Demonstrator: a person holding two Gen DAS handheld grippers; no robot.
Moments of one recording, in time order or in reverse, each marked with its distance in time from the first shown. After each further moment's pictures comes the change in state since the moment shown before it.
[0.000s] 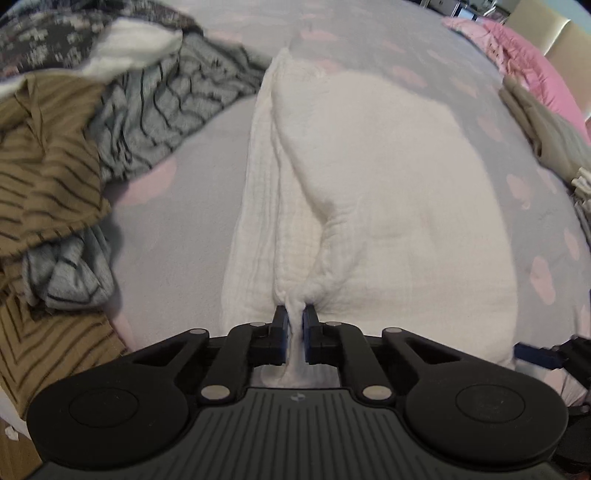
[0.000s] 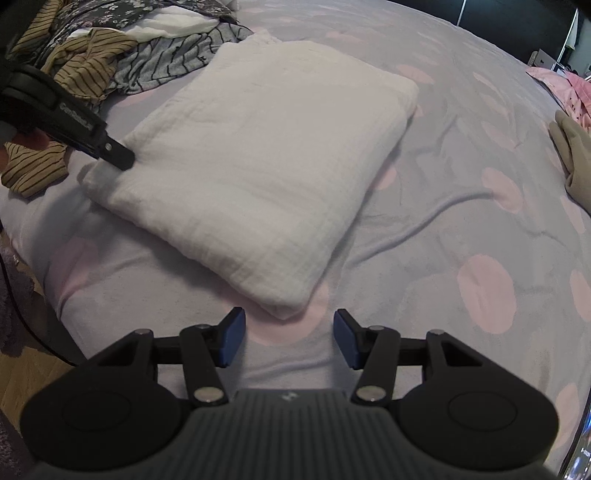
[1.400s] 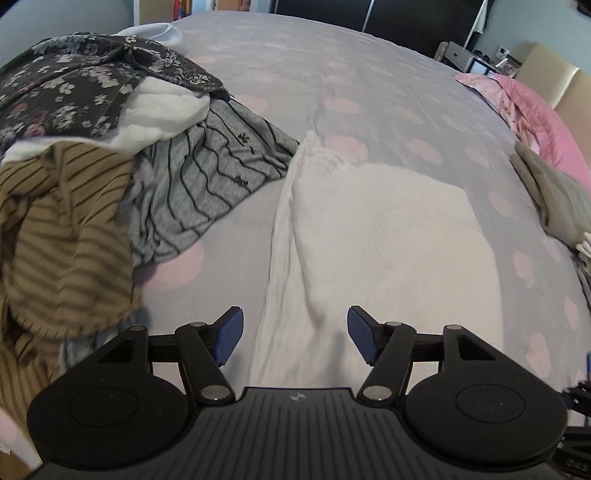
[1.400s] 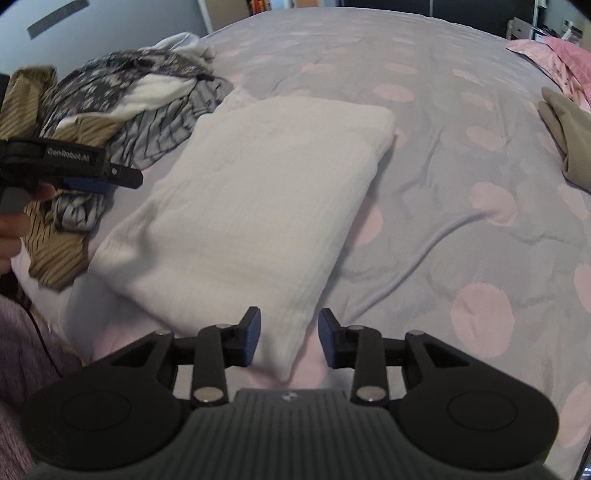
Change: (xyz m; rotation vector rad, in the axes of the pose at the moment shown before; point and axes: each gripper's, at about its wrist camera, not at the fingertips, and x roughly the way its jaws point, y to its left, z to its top) left arm -0.005 0.019 0.044 -0.067 -0.138 0.028; right arm -0.026 -0.031 0.039 0.201 -0.080 0.107
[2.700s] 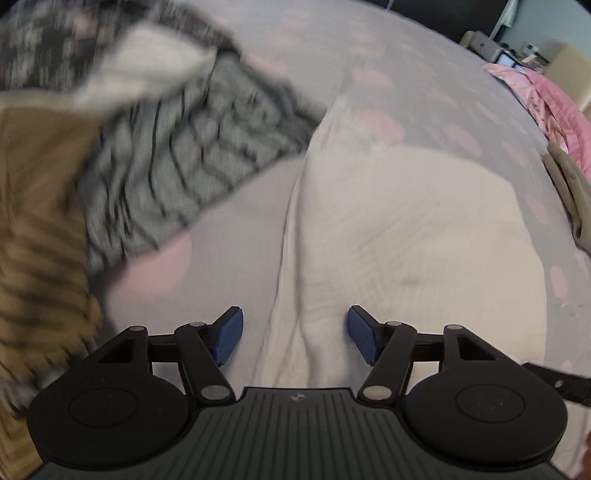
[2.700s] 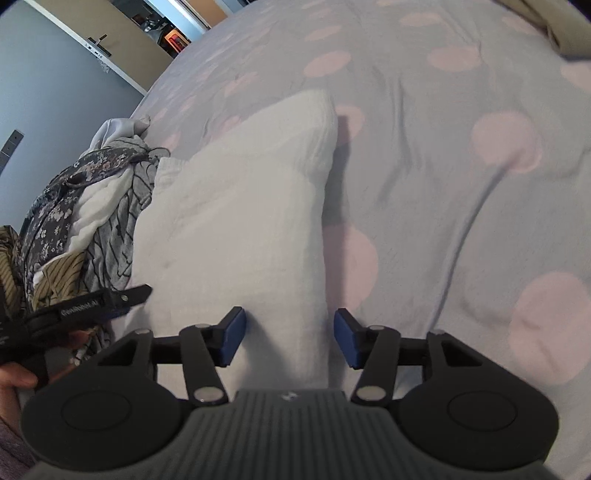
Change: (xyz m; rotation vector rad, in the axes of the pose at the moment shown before) left arm 0.063 0.011 0.010 -0.076 0.078 0.004; right arm 0.070 -0.063 0.043 0.465 0.019 0.175
